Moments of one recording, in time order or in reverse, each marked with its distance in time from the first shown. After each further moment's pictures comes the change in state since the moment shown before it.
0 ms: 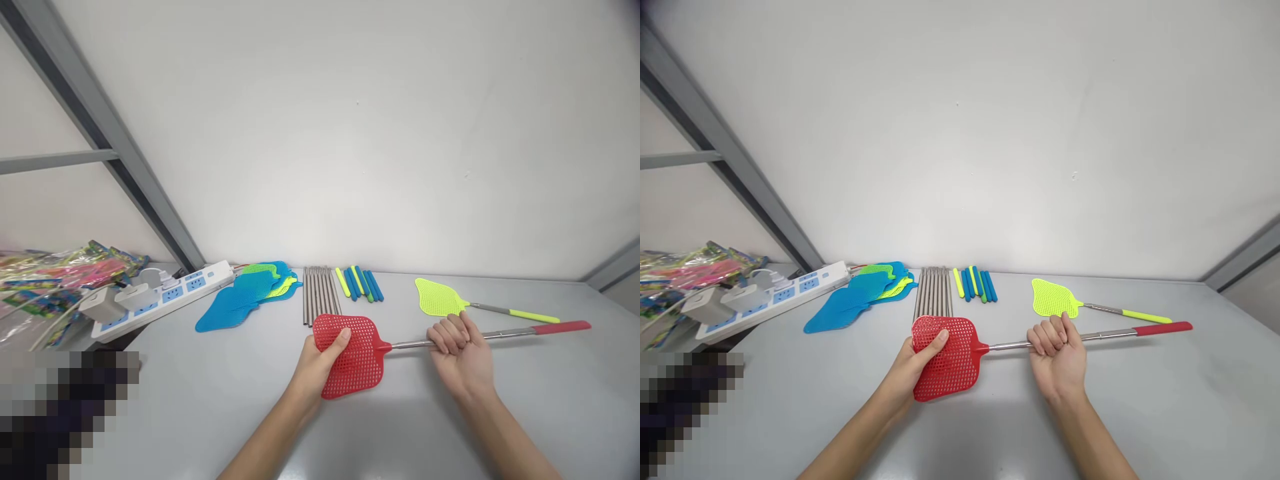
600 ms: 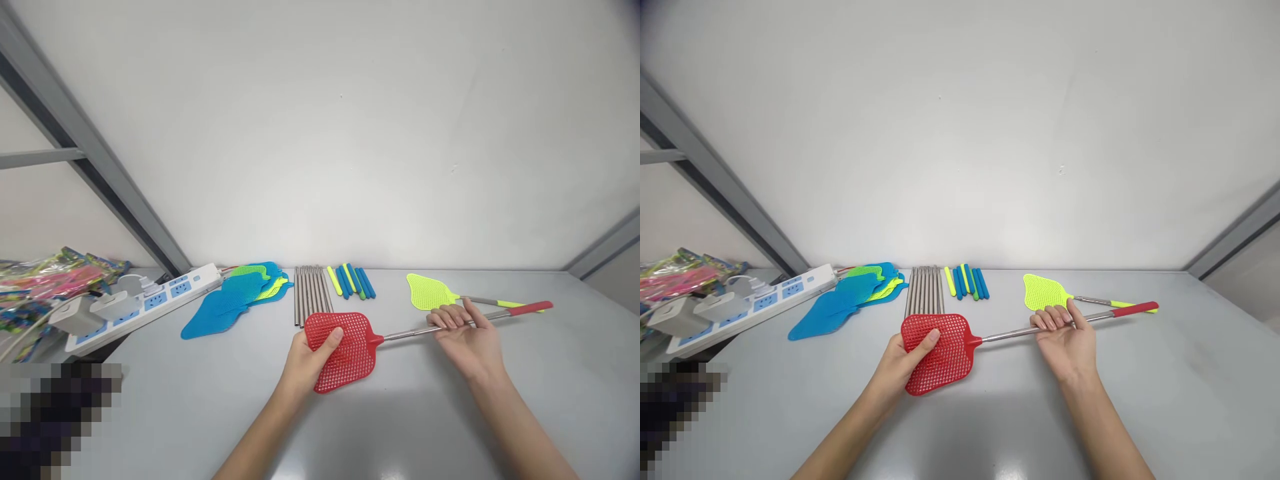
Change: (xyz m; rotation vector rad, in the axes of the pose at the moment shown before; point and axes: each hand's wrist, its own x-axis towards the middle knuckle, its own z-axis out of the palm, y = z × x) left_hand 0.006 0.003 0.000 0.147 0.066 0.098; right_hand 0.017 -0.027 -0.005 -0.020 0.015 0.034
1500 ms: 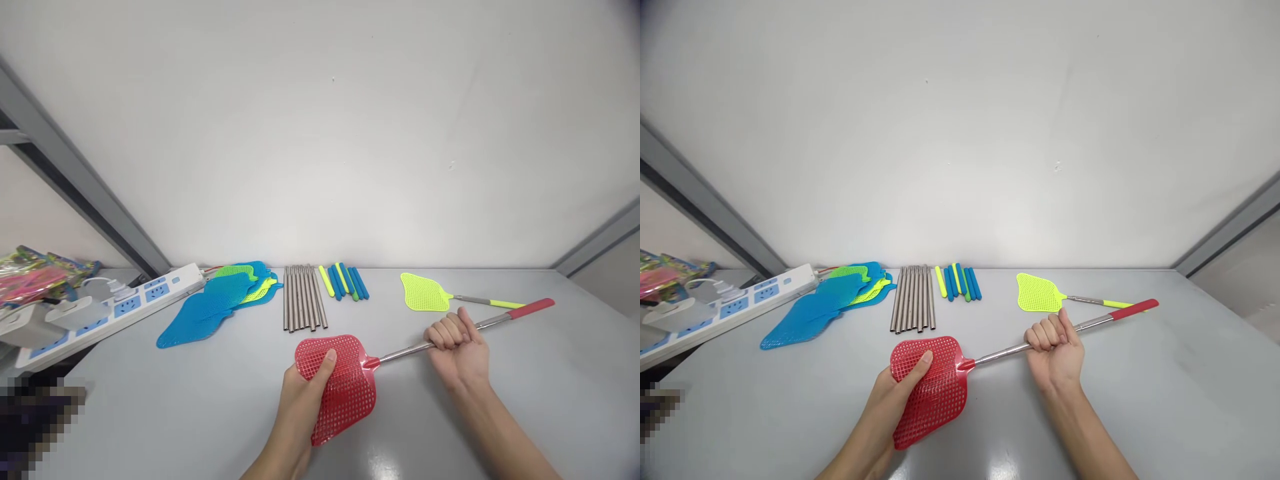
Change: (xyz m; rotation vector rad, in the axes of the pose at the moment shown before) left_hand -0.018 -0.010 0.022 -0.141 0.282 -0.307; right_hand -0.006 0.012 -0.007 -0.080 -0.029 -0.133
